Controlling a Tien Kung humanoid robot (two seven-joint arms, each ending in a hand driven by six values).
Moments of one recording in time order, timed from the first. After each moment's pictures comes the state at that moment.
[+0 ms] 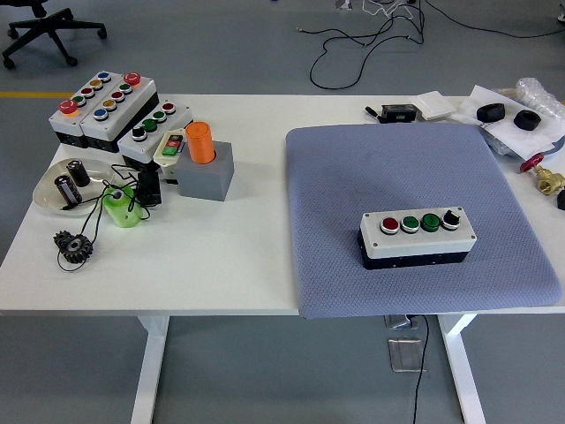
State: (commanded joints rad) left arm -0.09 0.09 -0.28 -0.19 0.14 0.32 0.02; right arm 0.49 -0.78 1.17 1.13 0.01 -0.11 0.10
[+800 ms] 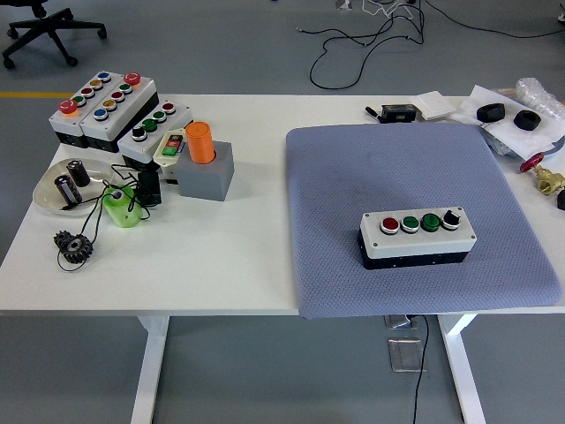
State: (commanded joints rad) left arm -0.09 0.09 -0.28 -0.19 0.13 0.32 0.02; right arm 0.49 -0.78 1.17 1.12 0.03 -0.08 0.07
